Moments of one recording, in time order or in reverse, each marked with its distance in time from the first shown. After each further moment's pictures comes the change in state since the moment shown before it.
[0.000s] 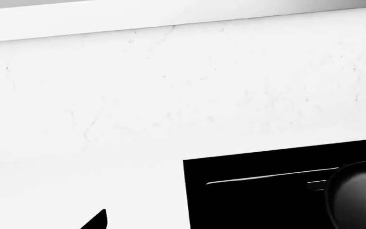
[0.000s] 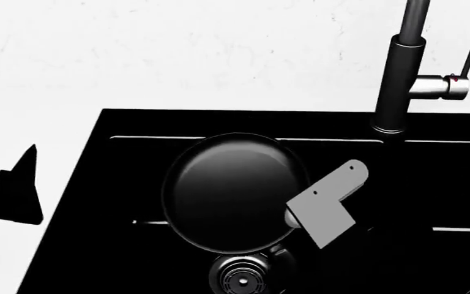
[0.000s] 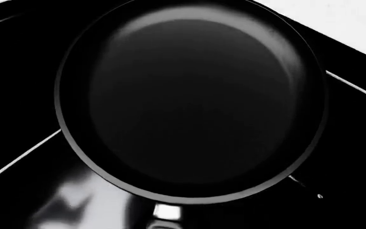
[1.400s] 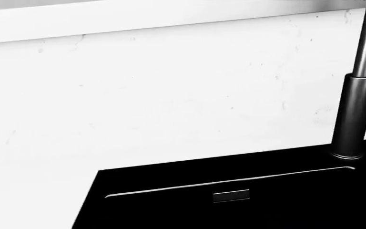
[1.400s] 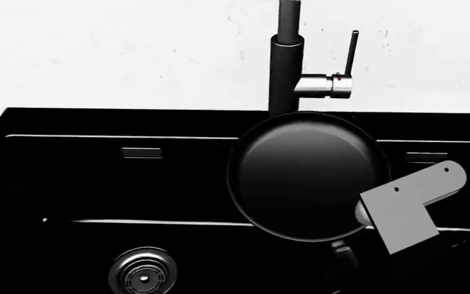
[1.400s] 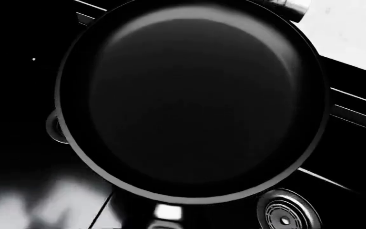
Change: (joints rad) left arm -0.004 0.009 -0.008 0.006 0.014 -0.016 0.013; right arm -0.119 0.138 0.375 -0.224 0.420 0.237 0.423
